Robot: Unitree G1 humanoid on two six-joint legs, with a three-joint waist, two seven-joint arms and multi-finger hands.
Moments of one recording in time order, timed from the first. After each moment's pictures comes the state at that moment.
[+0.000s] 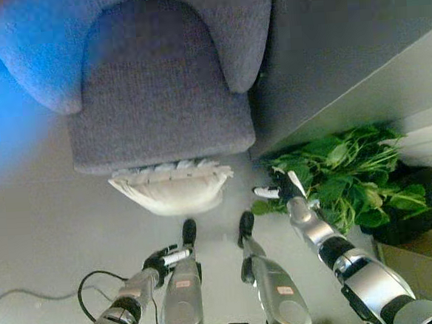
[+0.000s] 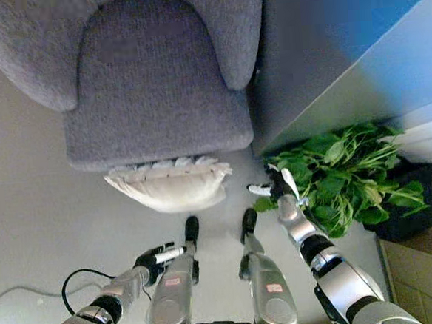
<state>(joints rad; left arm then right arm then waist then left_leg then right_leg) -0.31 0.31 -0.32 1.16 -0.54 -0.02 -0.12 -0.56 -0.32 0.46 0.88 0.19 0.00 -0.30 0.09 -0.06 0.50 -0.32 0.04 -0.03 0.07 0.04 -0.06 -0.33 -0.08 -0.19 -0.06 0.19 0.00</state>
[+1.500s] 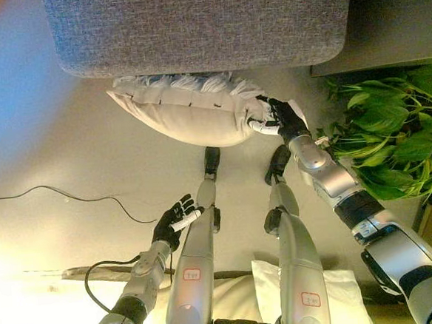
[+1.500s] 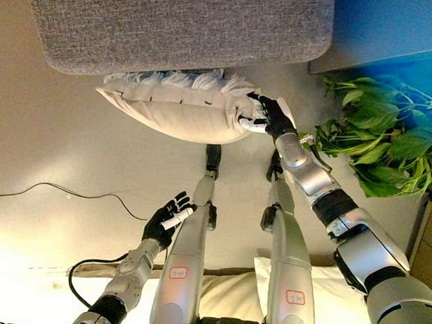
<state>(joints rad) -0.22 0.32 -0.40 0.83 -0.70 -0.26 -0.11 -0.75 -0.47 0.48 0.53 0.30 0.12 -0.21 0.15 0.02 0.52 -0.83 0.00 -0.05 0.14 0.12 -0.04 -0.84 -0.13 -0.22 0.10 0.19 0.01</state>
